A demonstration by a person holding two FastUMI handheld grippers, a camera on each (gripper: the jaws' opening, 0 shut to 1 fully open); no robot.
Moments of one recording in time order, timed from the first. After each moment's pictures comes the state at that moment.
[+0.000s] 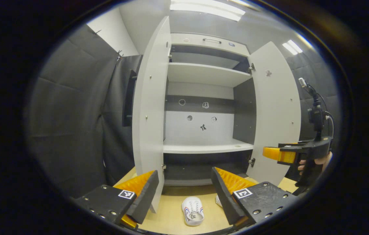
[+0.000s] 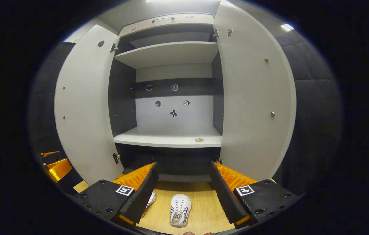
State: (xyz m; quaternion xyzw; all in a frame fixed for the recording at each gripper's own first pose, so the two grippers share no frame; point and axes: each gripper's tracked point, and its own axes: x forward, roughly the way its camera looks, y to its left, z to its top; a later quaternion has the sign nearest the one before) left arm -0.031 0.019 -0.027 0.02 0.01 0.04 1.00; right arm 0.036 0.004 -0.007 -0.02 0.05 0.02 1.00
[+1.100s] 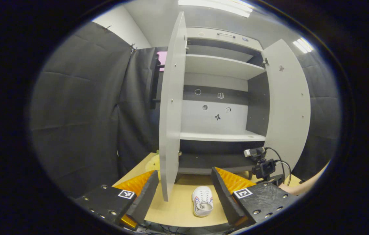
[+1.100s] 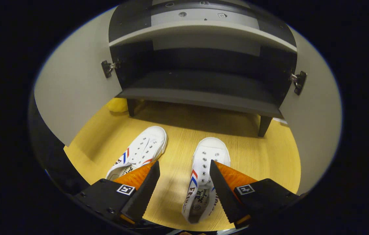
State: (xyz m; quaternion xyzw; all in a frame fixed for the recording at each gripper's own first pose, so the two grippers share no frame) left arm -0.067 0.054 -0.055 0.00 0.05 0.10 0.99; right arm 0.112 0.065 -0.294 -0.06 0.36 0.11 0.92
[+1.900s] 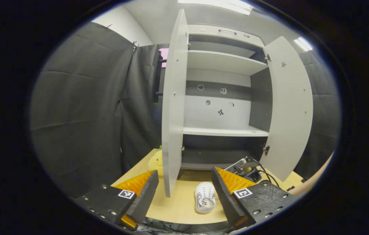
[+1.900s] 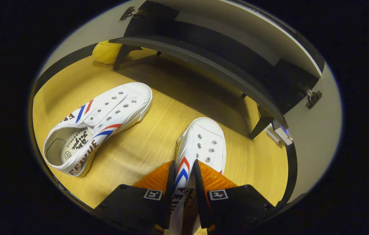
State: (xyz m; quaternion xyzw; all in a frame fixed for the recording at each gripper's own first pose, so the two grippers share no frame) left arm -0.072 0.053 -0.064 0.01 0.06 0.11 0.99; right arm 0.123 0.038 -0.349 -0.26 0.38 0.04 0.89
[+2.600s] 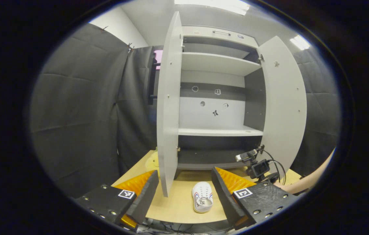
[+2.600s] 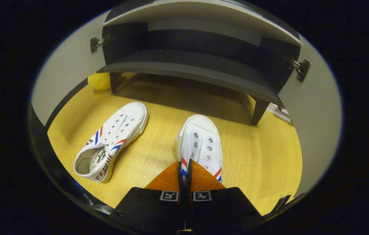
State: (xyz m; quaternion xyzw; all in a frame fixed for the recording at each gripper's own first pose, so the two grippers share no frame) left arm -0.077 0.039 -0.063 0.02 0.06 0.09 0.99; right arm 0.109 0.027 -0.308 -0.10 0.39 0.06 0.91
